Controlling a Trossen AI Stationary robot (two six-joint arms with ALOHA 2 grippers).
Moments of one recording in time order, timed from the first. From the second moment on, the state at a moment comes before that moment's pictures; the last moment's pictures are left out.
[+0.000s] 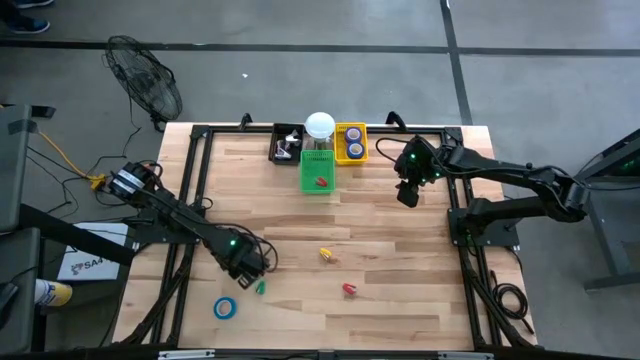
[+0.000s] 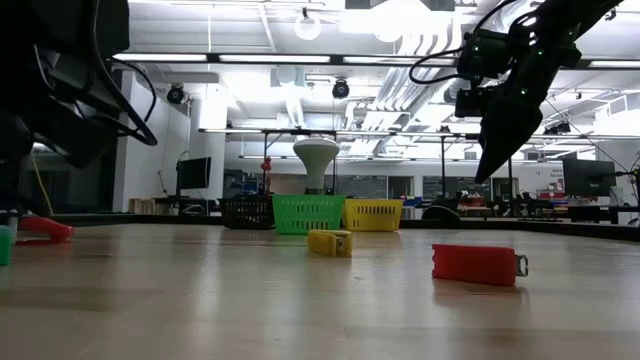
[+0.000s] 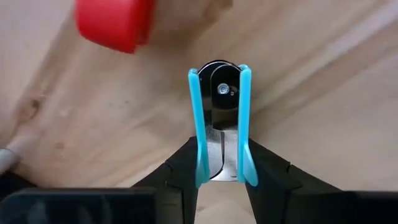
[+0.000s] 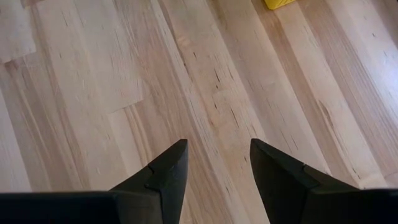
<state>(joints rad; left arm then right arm) -0.50 1.57 0.81 -0.85 0.17 -1.31 -0.55 1.12 0.67 -0.62 -0.09 -0.13</state>
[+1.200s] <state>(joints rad) 0.17 1.45 0.85 -0.80 -0.18 -0.44 -0.55 1.12 0.67 -0.62 -0.08 -0.13</state>
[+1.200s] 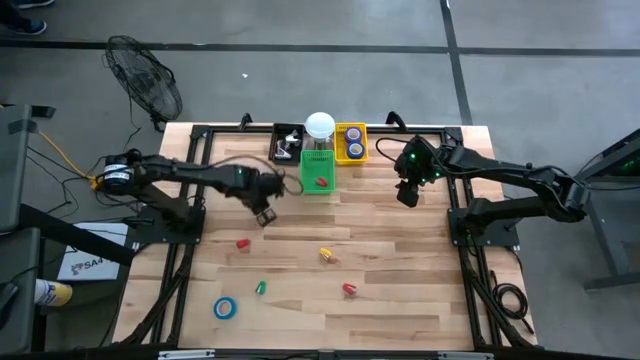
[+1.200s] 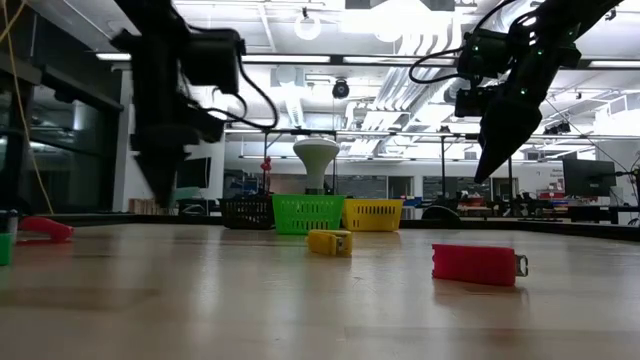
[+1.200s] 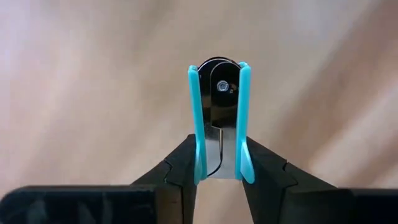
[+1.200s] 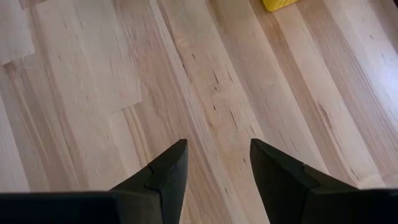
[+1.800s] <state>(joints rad) 0.71 1.45 0.85 -0.26 -0.05 0.14 -0.55 1.12 0.67 -0.58 -0.08 -0.16</state>
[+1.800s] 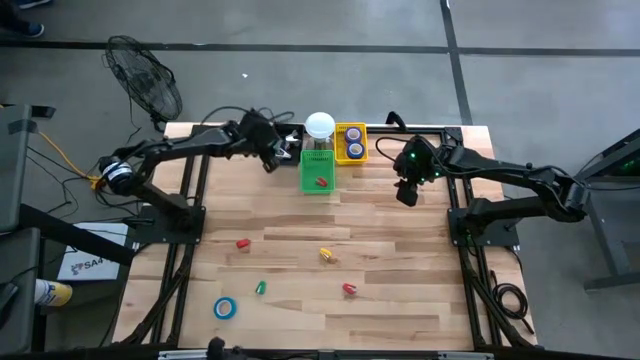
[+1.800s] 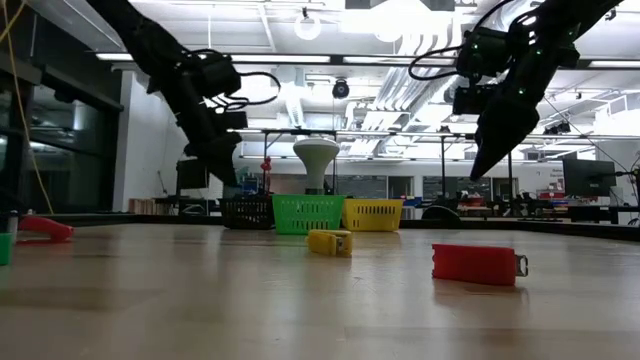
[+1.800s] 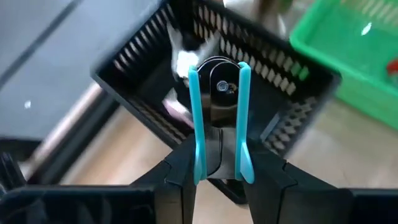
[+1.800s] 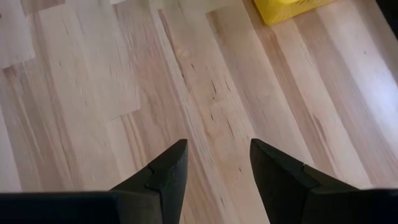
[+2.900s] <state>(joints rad) 0.80 1.84 1.37 -0.68 0.09 0.70 -0.56 1.12 0.67 -0.59 0.02 -0.21</state>
